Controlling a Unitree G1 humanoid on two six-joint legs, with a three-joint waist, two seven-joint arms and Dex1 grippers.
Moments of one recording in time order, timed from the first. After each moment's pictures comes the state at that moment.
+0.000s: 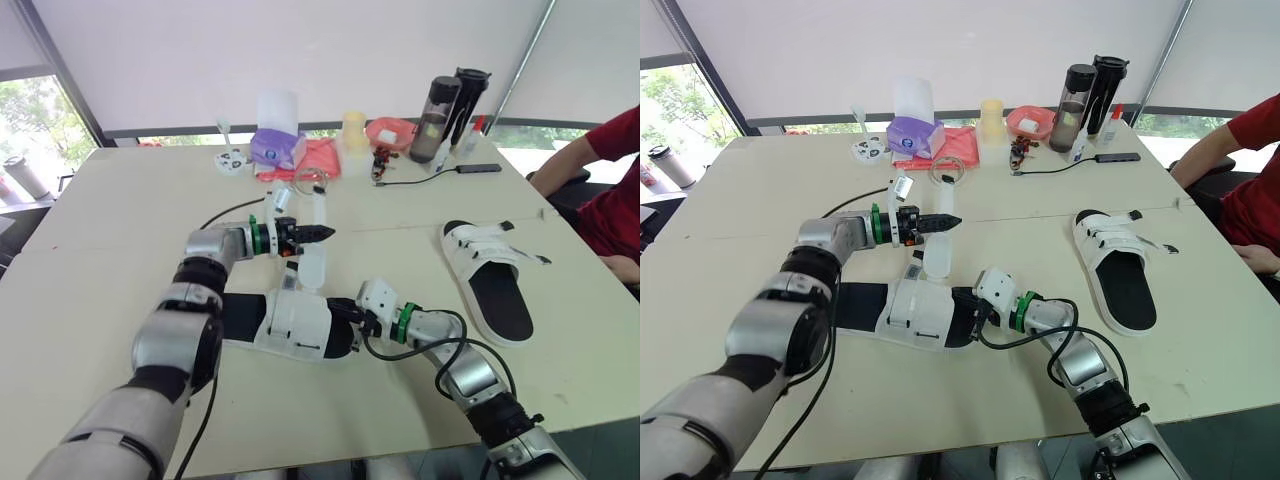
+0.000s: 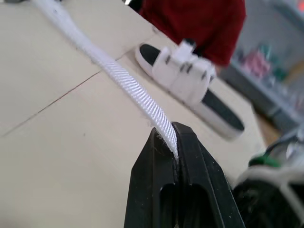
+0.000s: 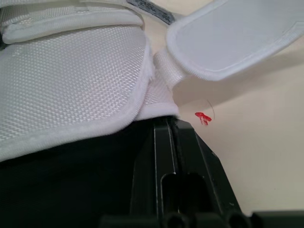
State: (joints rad) left arm -0.97 0.26 -0.02 0.77 -0.24 0.43 -1.22; right arm -0.30 -0.37 0.31 0.12 0.09 0.01 0.75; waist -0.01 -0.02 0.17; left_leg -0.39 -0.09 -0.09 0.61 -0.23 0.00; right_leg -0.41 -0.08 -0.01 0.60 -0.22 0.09
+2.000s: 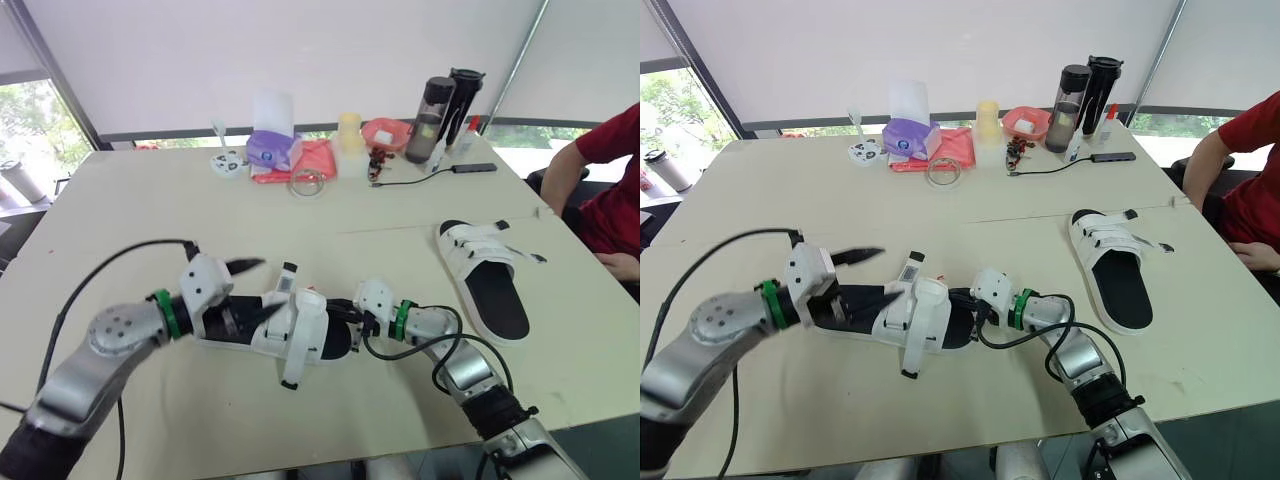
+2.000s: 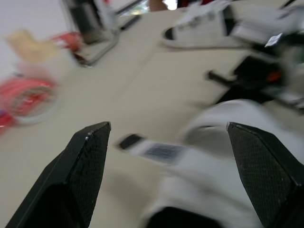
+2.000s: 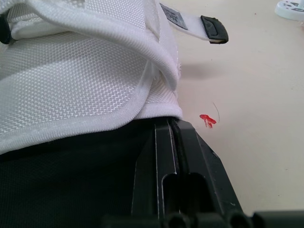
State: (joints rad) left arm -0.03 0.87 -0.04 -0.53 -0.69 0.36 -0.69; right arm -0.35 -0.37 0.32 0.21 0.08 -0.05 0.83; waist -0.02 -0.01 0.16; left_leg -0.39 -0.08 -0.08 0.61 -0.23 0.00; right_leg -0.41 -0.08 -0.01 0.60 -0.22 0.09
